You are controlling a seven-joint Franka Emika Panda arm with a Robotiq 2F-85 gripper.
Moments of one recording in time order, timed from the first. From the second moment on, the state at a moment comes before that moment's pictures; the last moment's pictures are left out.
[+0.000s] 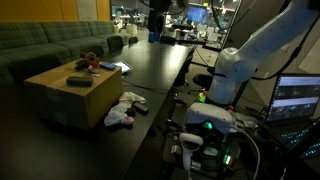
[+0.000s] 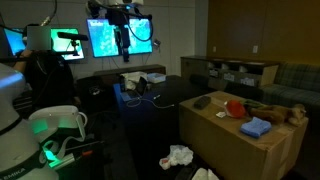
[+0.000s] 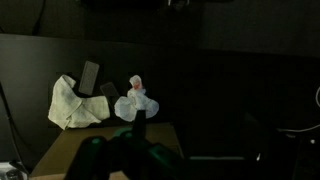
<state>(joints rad) 0.10 -0.65 0.12 -2.42 0.14 1.81 0.10</state>
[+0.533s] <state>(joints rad) -0.03 -0.76 -0.01 -2.79 0.01 2.31 0.06</state>
